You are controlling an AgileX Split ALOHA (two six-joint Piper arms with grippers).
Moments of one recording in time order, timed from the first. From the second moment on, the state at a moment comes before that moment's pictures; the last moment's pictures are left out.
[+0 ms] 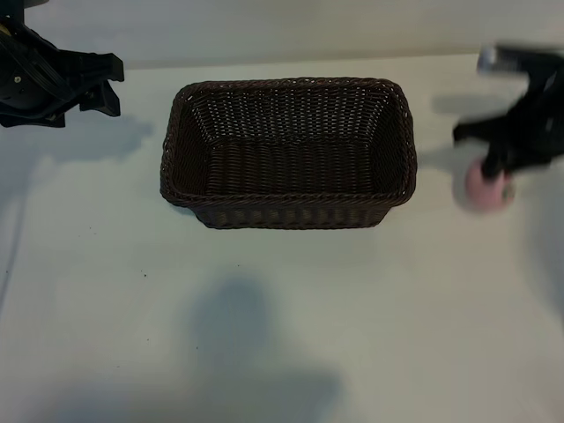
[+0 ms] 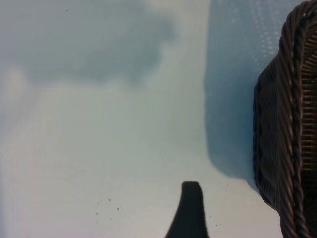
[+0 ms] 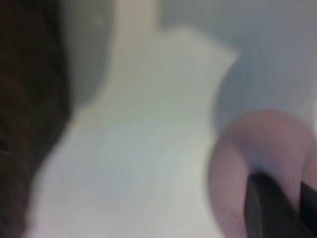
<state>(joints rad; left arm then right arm) -0.10 1.62 -1.27 -0.17 0.75 -0.10 0.16 1.80 -1.24 0.30 0.82 -0.09</state>
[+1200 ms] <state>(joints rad) -0.10 1.62 -1.27 -0.17 0.75 -0.10 0.58 1.95 -1.58 0.30 0.83 -0.01</state>
